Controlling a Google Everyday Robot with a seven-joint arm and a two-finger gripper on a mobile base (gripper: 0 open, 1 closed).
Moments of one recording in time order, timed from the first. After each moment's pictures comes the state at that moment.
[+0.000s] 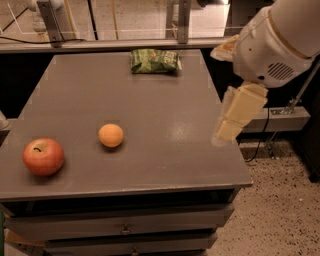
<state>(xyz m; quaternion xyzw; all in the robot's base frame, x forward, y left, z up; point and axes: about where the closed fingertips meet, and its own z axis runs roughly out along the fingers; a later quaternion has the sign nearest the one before) 0.448 -0.105 0.981 -0.66 0.70 0.04 0.26</state>
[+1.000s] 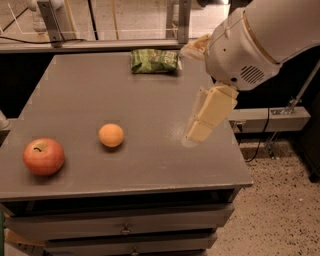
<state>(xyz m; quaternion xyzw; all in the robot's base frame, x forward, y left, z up) 0.443 -0.050 0.987 -0.68 0.66 0.10 0.32</state>
